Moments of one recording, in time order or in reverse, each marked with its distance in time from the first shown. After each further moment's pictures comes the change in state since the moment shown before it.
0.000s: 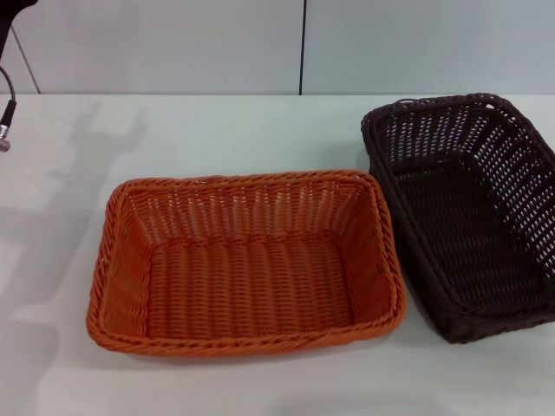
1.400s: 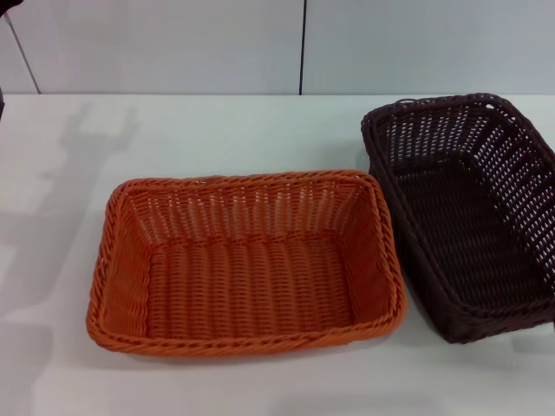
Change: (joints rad) left arm 0.010 0.004 -0.023 -0.005 0.002 0.001 0.000; right arm -0.018 -0.002 0.032 0.125 -0.033 -0.009 -0.126
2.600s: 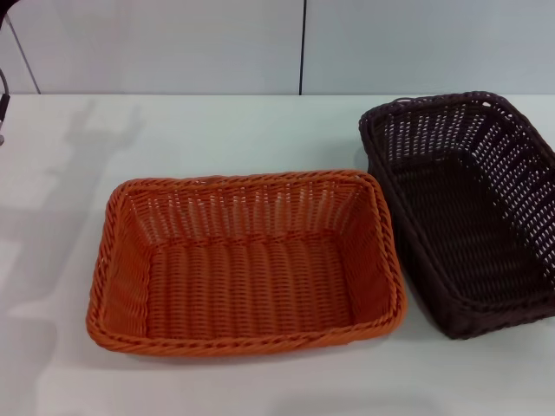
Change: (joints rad) left arm -0.016 0.002 0.001 0.000 0.002 0.009 0.009; right arm 0.008 -0.008 0.207 0.100 0.057 -0.001 -0.128
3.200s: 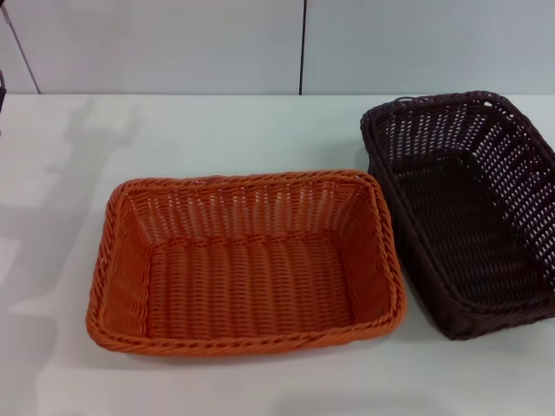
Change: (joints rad) left arm 0.000 0.000 -0.006 -0.022 0.004 0.000 0.000; right arm -0.020 -0.002 0.046 0.033 0.021 0.002 0.004
